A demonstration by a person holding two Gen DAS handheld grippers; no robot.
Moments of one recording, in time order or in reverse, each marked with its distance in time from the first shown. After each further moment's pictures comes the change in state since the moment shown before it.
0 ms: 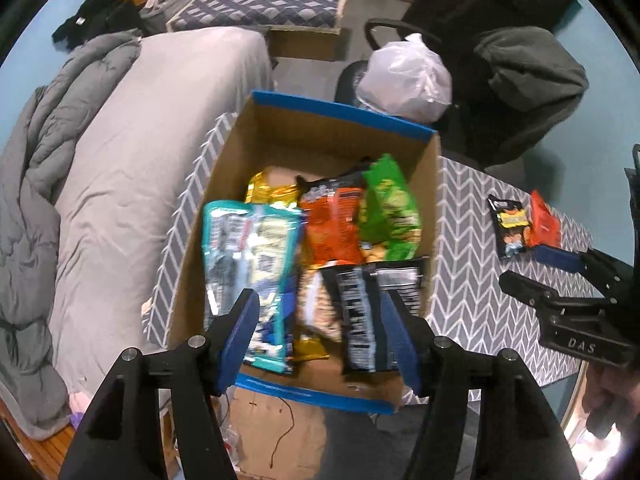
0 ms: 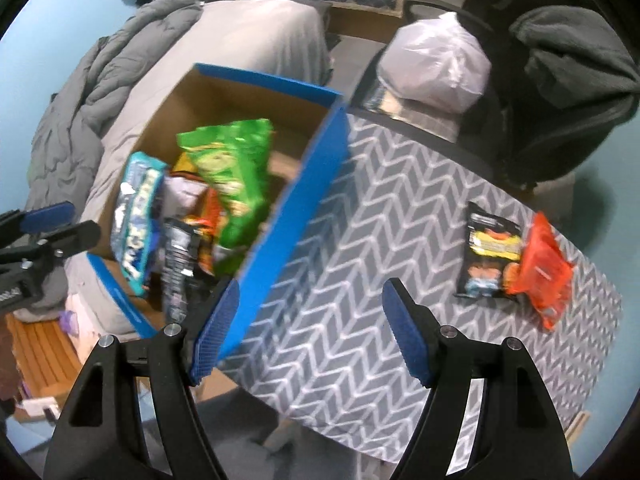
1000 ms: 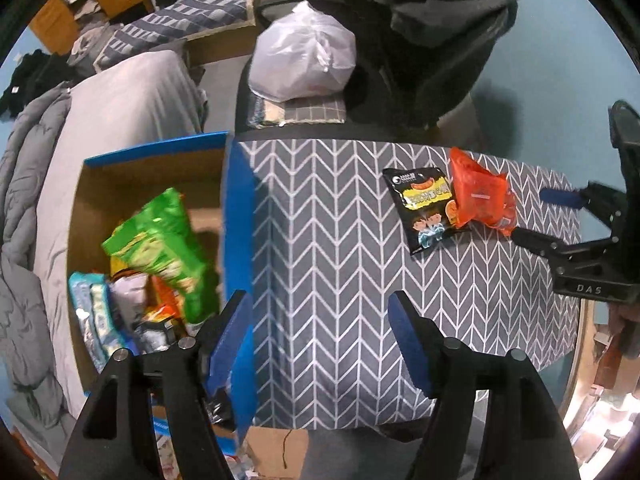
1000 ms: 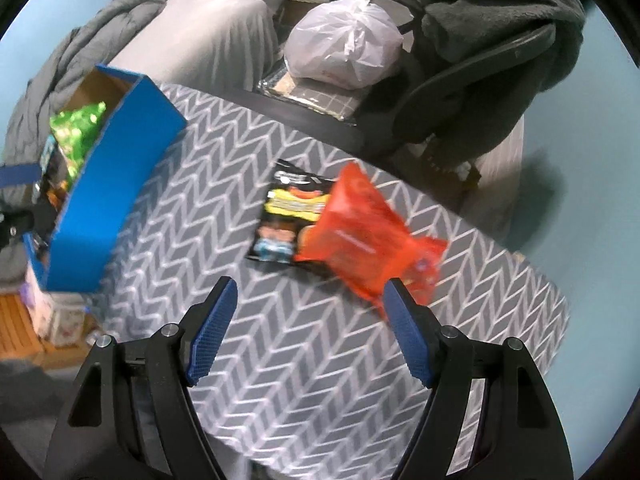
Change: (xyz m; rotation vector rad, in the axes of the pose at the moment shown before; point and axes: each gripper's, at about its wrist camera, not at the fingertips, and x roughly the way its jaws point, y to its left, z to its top) left arm 0.045 -0.190 0.025 0.224 0.074 -0.014; right arm -0.021 -0.204 -0.039 -0.075 0.019 -0.100
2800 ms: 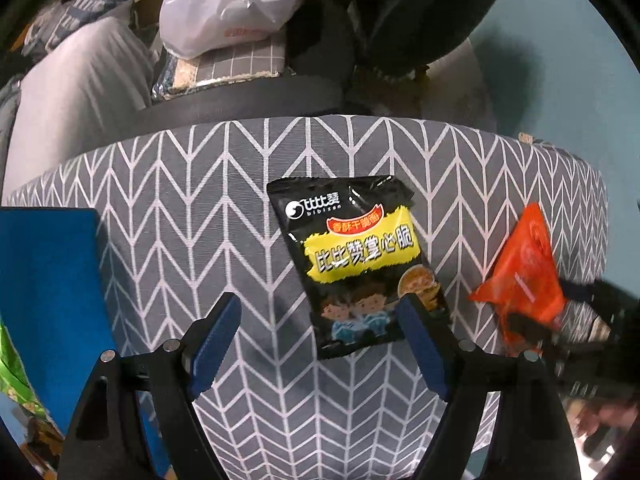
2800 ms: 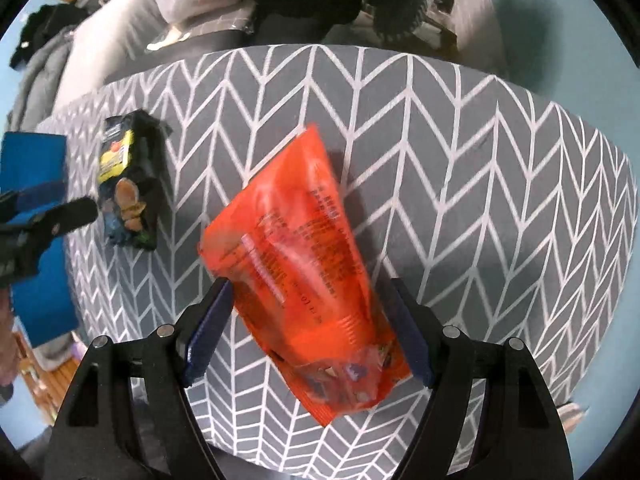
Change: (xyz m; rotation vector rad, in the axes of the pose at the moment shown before) left arm 0.152 -0.098 0.083 -0.003 0.219 -0.050; right arm 0.112 -0.136 -0.062 0.412 0.232 0.157
